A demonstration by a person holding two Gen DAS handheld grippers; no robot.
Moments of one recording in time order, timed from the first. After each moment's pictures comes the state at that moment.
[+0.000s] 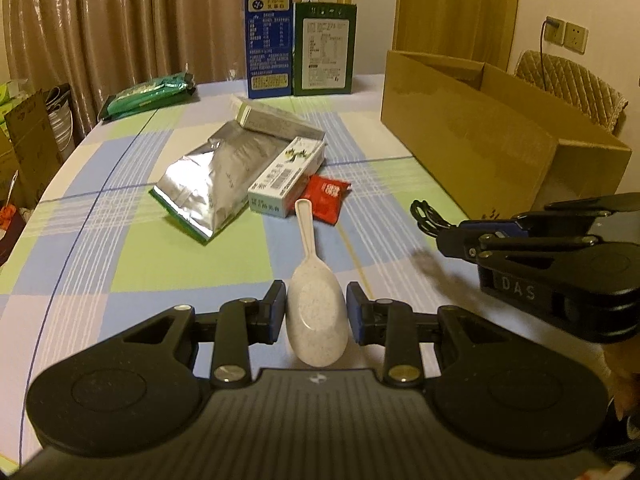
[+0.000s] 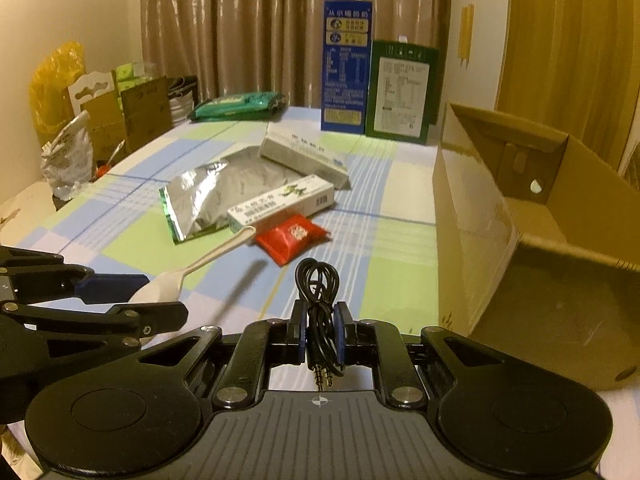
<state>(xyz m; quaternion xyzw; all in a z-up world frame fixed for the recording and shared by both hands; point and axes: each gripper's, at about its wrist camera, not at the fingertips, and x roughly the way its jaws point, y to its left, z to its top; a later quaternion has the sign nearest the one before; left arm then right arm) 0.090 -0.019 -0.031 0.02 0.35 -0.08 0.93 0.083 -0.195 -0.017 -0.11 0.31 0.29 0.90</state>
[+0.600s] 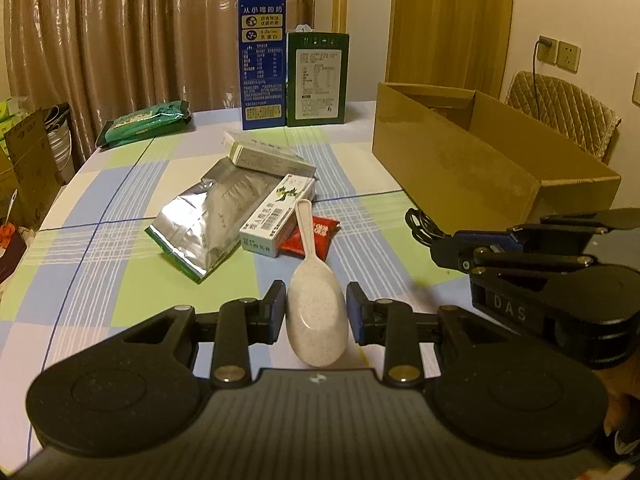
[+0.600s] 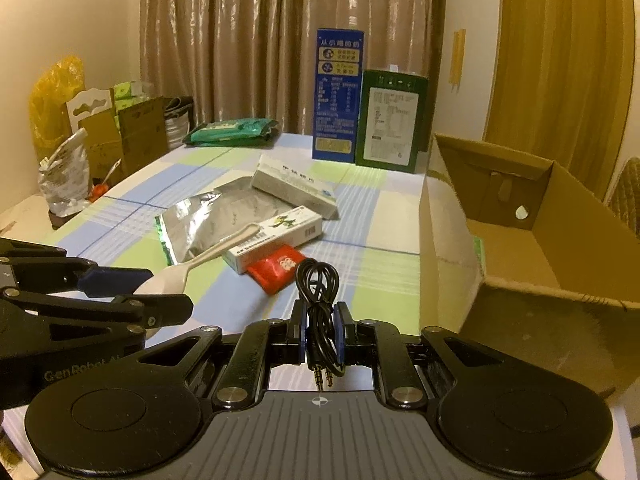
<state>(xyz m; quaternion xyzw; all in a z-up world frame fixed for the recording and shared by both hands) 0.093 -0.027 -0.010 0.02 0.32 -0.09 0.94 0.080 -0.204 0.000 -0.10 0.27 0.28 0.91</state>
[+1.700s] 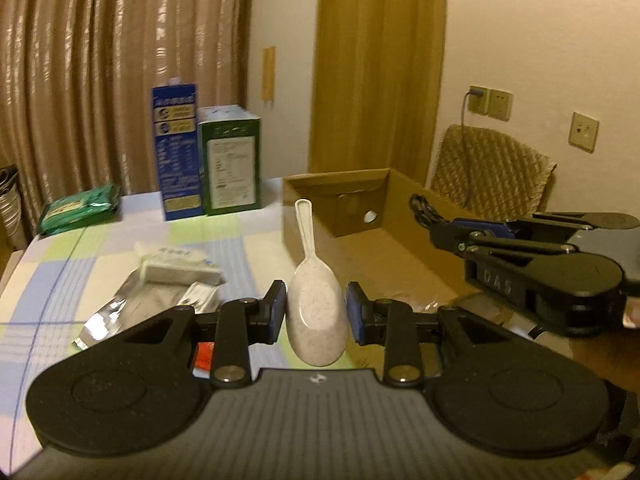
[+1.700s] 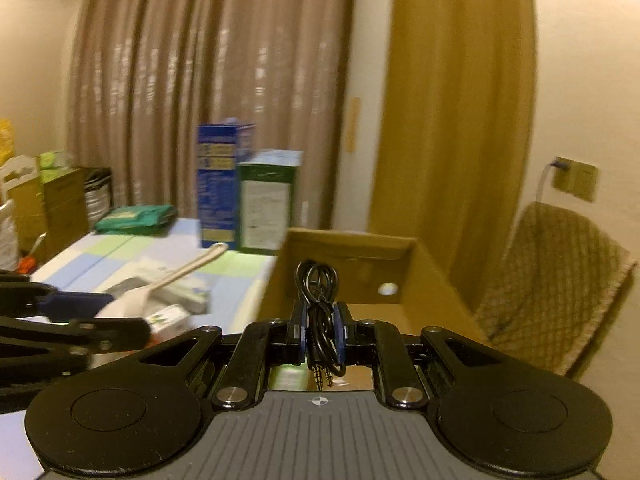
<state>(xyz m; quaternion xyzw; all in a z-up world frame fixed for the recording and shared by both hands) 0.105 -0.110 0.065 0.02 0.24 -0.18 0.96 0.117 -0.304 0.078 -0.07 0.18 0.16 0.97</state>
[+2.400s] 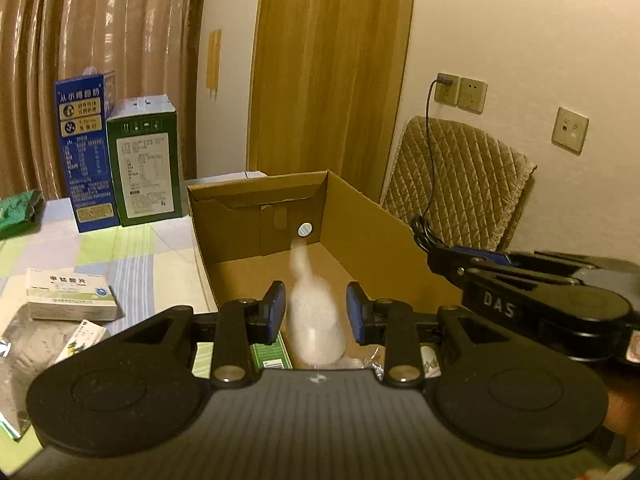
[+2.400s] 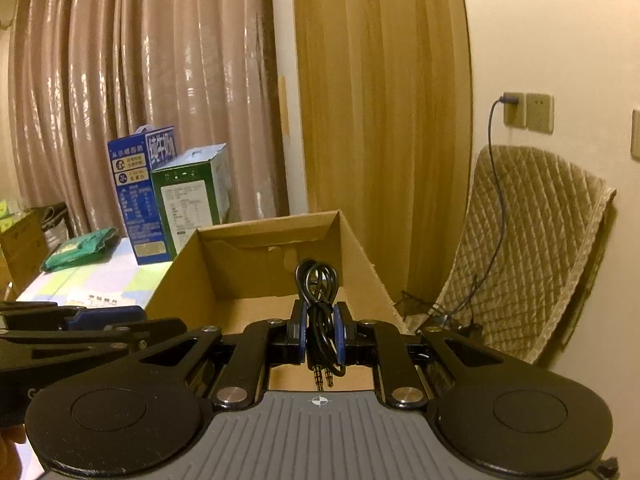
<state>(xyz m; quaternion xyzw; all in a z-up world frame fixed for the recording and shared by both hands) 0.190 -0.205 0.048 0.00 0.26 -0.23 0.94 0.173 -0.374 0.066 0.02 0.22 0.13 0.97</state>
